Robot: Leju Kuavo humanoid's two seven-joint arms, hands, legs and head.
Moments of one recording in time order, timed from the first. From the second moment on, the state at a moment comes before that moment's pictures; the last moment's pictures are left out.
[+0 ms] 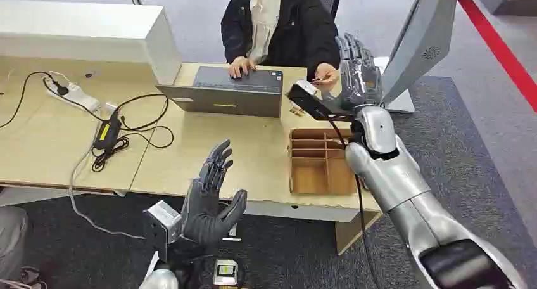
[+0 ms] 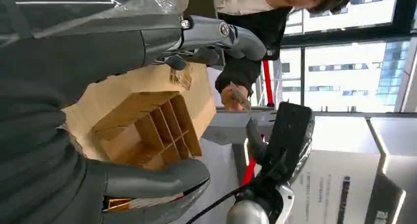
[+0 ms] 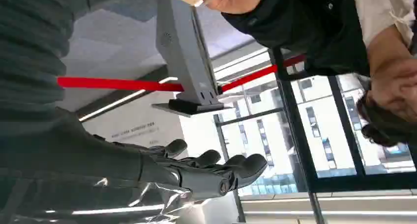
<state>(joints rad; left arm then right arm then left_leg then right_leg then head) -0.23 0.07 -0.85 -1.73 -0.03 0.44 -0.27 -0.88 -0.11 0.56 -0.94 0.98 -0.46 0.25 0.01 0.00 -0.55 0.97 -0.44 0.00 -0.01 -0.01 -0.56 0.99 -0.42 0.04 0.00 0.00</state>
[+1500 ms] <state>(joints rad) -0.25 0.07 -0.86 -1.73 -0.04 0.41 -0.25 -1.02 -0.06 0.69 -0.60 0.88 -0.54 0.24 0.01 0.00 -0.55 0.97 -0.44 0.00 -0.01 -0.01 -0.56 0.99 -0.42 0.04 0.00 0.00</state>
